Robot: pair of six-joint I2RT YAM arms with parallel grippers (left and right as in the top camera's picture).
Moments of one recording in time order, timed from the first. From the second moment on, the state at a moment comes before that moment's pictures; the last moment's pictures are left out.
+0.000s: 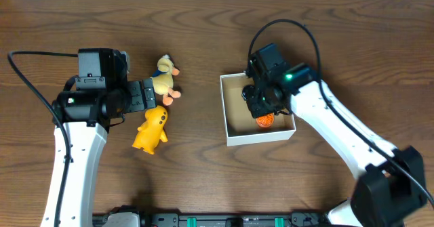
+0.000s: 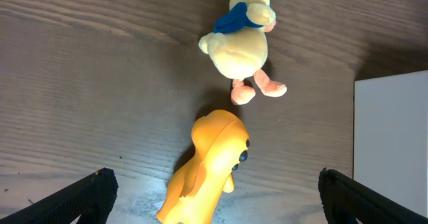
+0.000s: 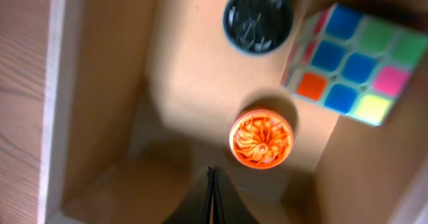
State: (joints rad) left arm 0.01 1.27 1.19 -1.00 0.08 -0.14; right arm 0.52 1.69 1.31 -0.96 -0.09 0.22
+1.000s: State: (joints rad) left arm 0.01 1.27 1.19 -1.00 0.08 -0.14; right arm 0.56 2.00 1.31 -0.99 0.05 0.31
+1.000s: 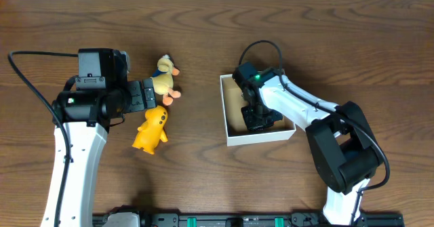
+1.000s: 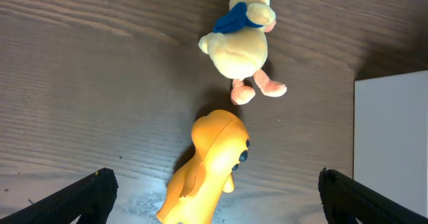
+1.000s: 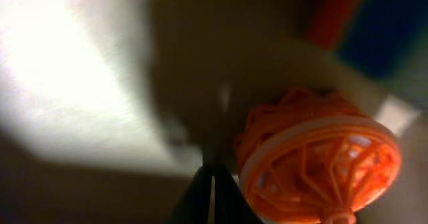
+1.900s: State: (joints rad) left arm 0.01 1.27 1.19 -1.00 0.08 -0.14; right arm 0.56 2.00 1.31 -0.92 0.19 0.41
